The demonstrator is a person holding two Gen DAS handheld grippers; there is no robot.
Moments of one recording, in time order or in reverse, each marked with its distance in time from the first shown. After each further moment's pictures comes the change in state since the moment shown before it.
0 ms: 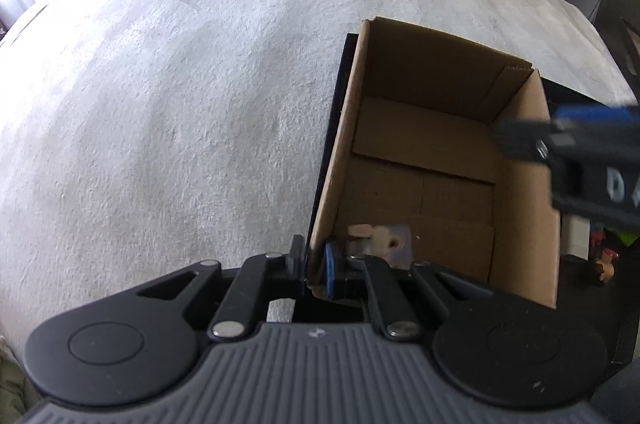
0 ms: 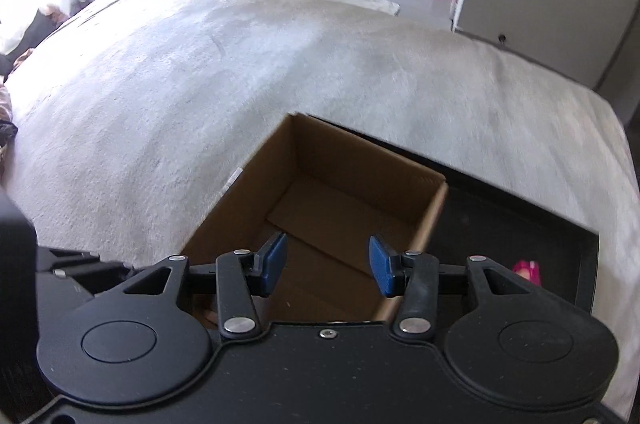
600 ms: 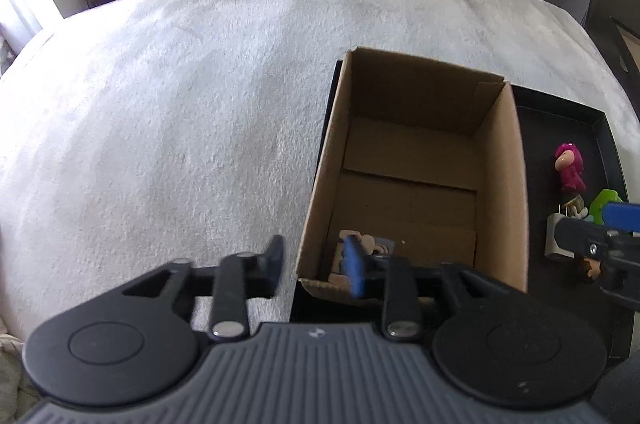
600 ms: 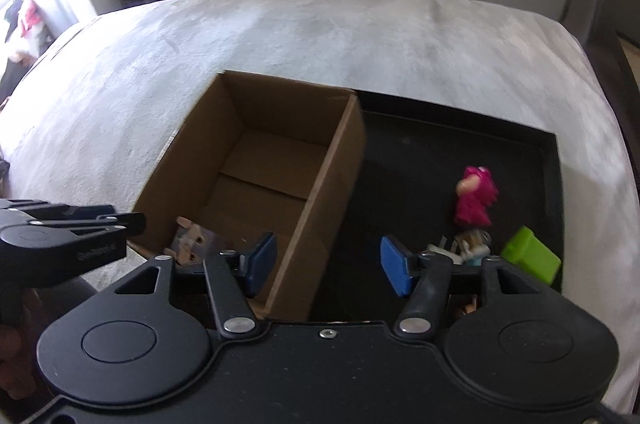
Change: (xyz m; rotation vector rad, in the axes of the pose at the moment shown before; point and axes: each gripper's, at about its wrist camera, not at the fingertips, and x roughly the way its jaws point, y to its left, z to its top) left arm -0.040 -0.018 -0.002 0.043 -0.060 0.039; right arm -0.029 -0.056 -0.059 0.188 0.033 -0.009
